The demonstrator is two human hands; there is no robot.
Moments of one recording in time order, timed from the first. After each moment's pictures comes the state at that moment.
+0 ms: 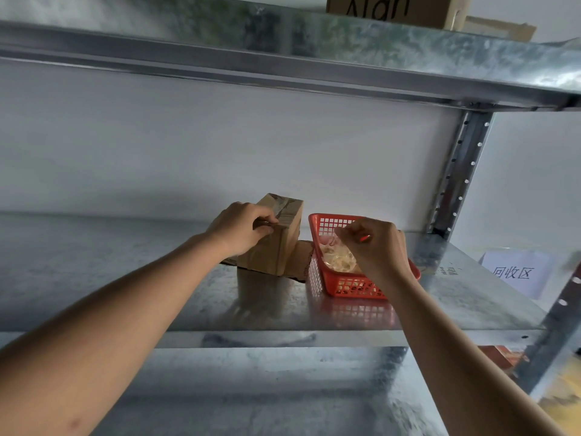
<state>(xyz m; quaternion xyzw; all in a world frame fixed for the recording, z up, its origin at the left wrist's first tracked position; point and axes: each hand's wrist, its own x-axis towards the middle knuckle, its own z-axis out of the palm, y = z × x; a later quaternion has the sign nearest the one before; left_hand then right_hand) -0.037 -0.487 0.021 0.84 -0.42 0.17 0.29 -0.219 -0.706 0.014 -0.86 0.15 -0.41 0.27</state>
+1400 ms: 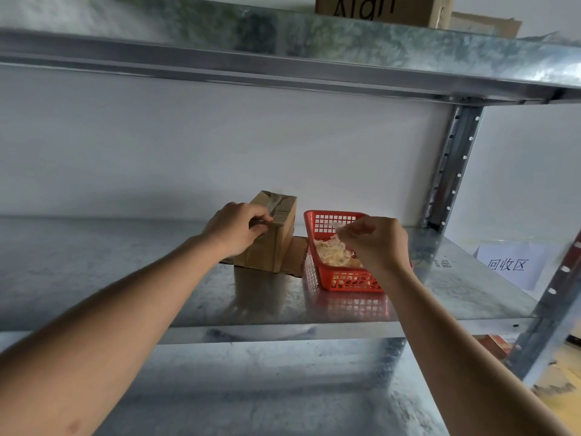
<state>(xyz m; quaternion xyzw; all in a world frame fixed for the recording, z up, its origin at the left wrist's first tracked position) -0.048 -0.487 0.021 0.85 -0.40 0.17 0.28 -0.233 -0.702 0.021 -0.82 0.23 -0.39 0.33</state>
